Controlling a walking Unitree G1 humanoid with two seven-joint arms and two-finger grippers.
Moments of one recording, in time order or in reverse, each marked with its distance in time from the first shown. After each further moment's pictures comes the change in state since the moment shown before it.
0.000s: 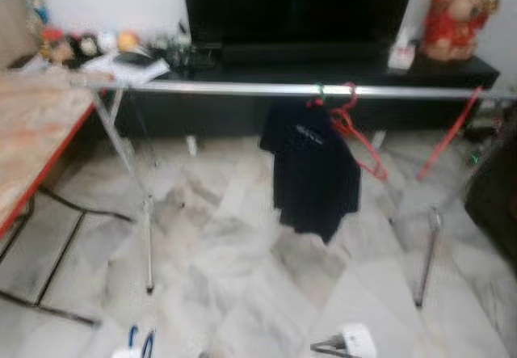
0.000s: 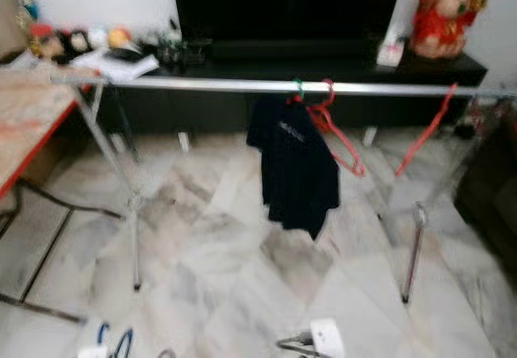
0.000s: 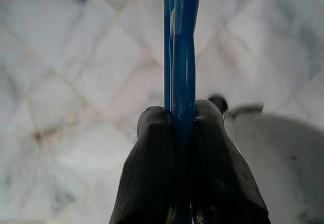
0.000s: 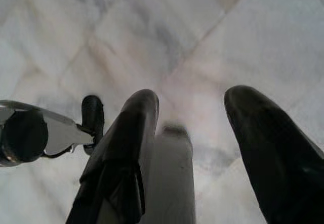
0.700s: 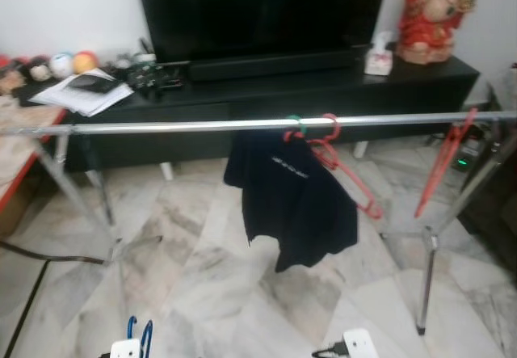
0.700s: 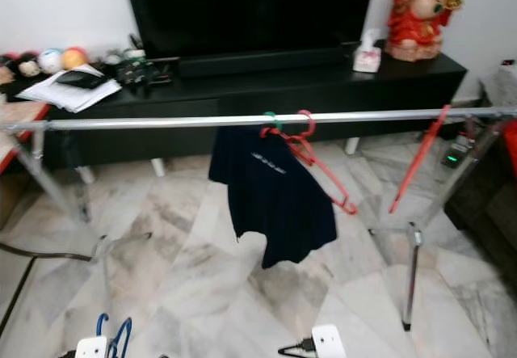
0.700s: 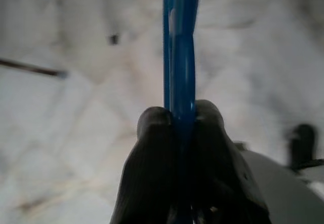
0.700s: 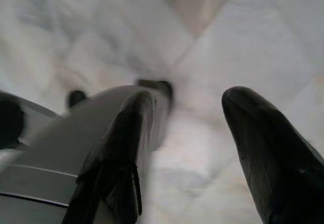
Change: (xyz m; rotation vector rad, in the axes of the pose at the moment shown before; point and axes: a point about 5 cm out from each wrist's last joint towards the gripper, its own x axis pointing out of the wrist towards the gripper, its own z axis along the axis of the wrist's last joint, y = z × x) left arm 0.002 -0.019 0.009 -0.017 -0.027 -0.044; right arm -0.006 -0.017 -0.020 -0.009 0.068 -0.029
